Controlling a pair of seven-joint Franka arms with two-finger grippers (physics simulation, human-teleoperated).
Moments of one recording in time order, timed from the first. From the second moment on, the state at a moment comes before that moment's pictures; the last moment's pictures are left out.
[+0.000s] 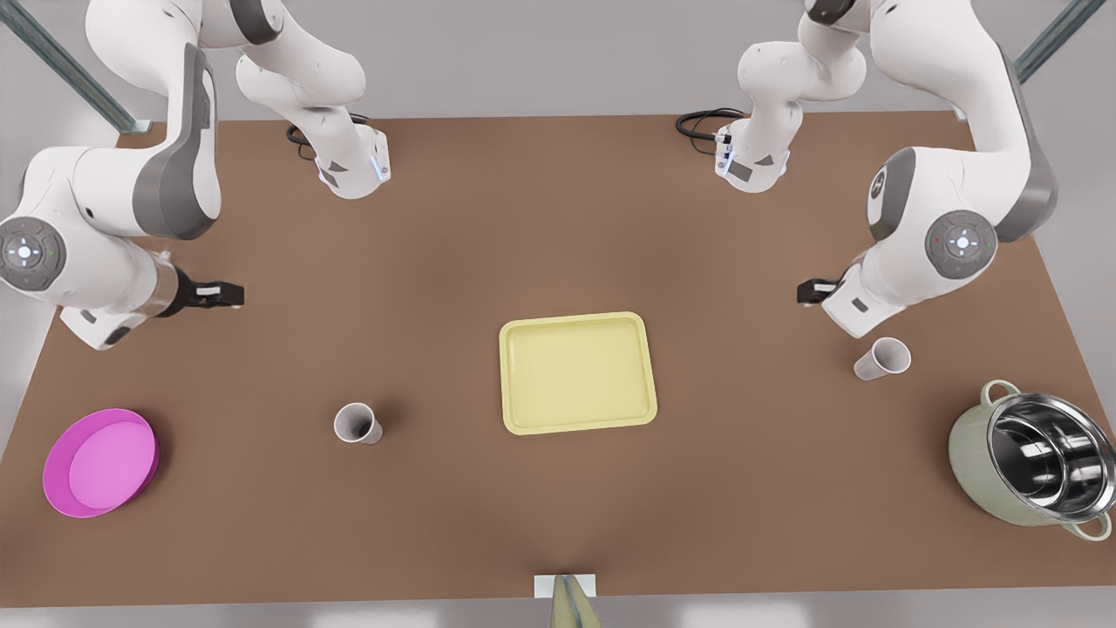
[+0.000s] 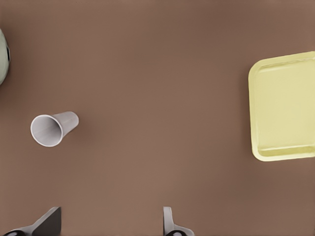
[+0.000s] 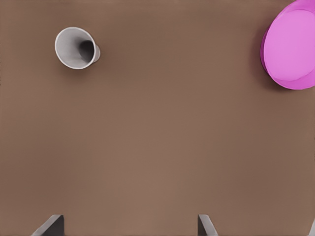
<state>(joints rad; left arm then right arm) -0.12 0.21 -0.06 -1.47 0.07 1.45 -0.09 -0.01 0.24 0.04 -1.35 -0.10 1.34 -0.06</state>
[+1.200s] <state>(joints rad) 0.21 0.55 0.15 -1.80 0.02 2.14 0.33 0.07 0.72 0.04 -1.45 0.00 2.03 0.07</state>
